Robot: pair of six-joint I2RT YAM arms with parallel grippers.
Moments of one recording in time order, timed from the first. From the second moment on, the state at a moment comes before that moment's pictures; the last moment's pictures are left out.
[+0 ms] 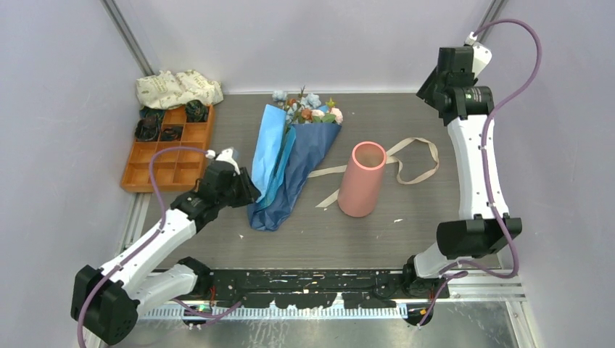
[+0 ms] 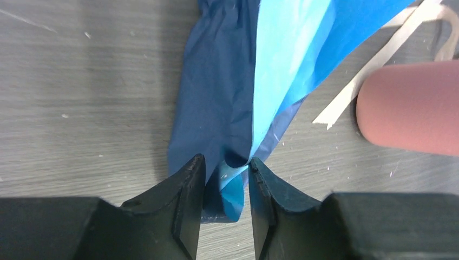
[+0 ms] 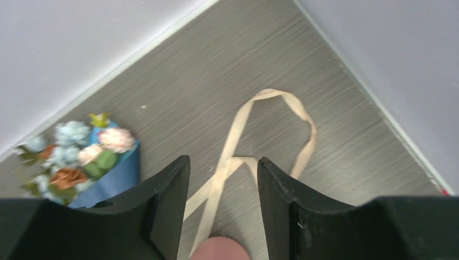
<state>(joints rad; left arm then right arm) -0.49 0.98 0.63 -0.35 -0.02 -0.65 0.02 1.57 1.92 -0.96 0.42 0.49</state>
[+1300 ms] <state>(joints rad) -0.50 1.29 0.99 -0.39 0.12 -0.64 0.74 1.49 1.77 -0.77 0.31 0.52</state>
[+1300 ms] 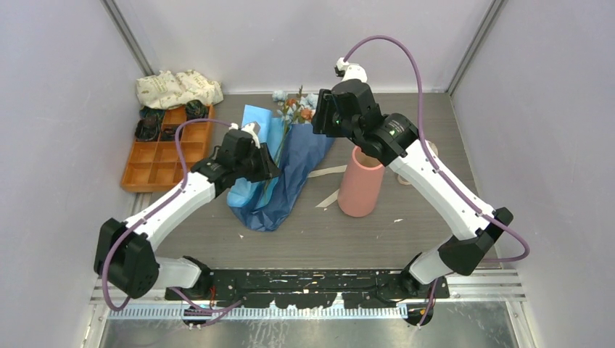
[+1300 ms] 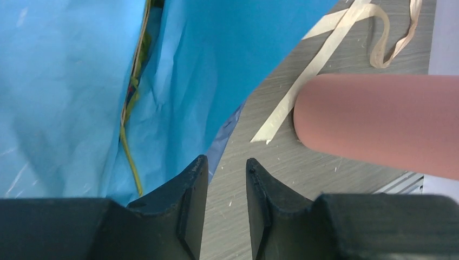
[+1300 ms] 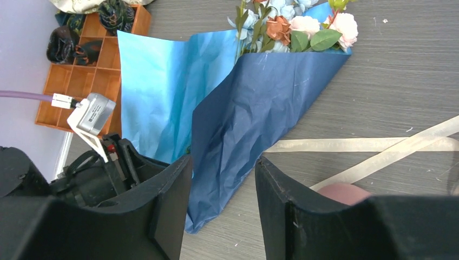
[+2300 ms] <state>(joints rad) -0.43 1.40 0.66 -0.19 -0.13 -0.64 0.88 1.85 1.93 -0.81 0.30 0.53</state>
